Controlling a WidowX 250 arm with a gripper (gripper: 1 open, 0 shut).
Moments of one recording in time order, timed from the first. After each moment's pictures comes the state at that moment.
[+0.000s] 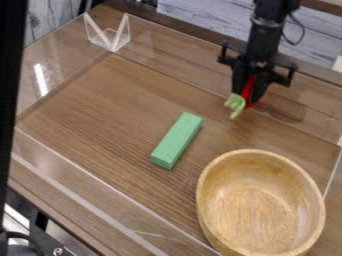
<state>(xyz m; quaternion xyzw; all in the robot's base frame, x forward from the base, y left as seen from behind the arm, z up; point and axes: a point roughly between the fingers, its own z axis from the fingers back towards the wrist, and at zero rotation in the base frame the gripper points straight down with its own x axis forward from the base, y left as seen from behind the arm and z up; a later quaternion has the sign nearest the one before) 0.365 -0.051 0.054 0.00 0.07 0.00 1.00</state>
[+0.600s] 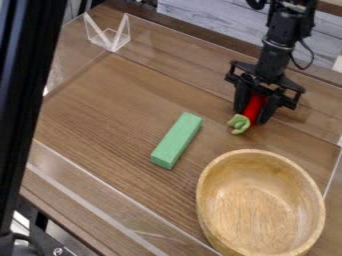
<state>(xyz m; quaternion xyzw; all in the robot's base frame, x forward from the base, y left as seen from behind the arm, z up) 0.366 -0.063 0.031 0.02 0.09 -0.01 1.00</state>
